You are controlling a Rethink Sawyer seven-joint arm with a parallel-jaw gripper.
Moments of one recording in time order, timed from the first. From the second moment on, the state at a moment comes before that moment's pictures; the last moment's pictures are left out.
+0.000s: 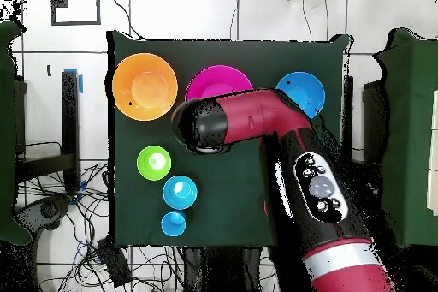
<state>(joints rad) -0.47 -0.78 0.47 1.64 -0.45 0.83 1.95</state>
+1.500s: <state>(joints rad) -0.29 -0.62 0.18 1.55 -0.44 0.65 2.03</state>
